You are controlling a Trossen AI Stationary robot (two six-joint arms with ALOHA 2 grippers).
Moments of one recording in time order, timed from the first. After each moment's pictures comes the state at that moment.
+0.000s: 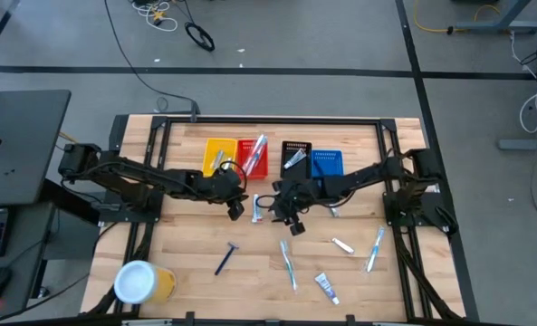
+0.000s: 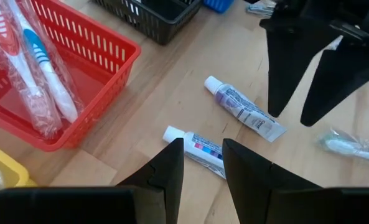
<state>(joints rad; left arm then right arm) -0.06 1.36 0.69 -0.06 -0.28 -0.53 0.04 1.81 0.98 0.05 -0.16 -0.36</state>
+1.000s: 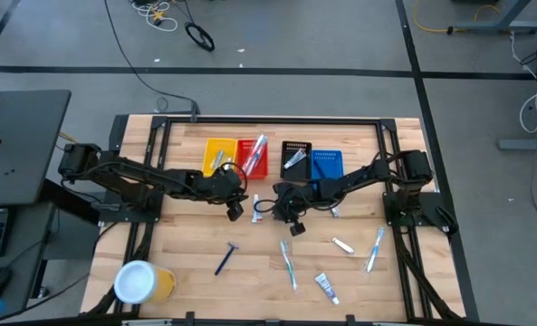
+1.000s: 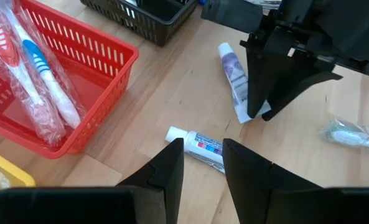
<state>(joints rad) -0.06 1.36 0.69 -0.06 -0.28 -0.47 0.04 1.90 0.98 0.03 -0.10 -0.41</state>
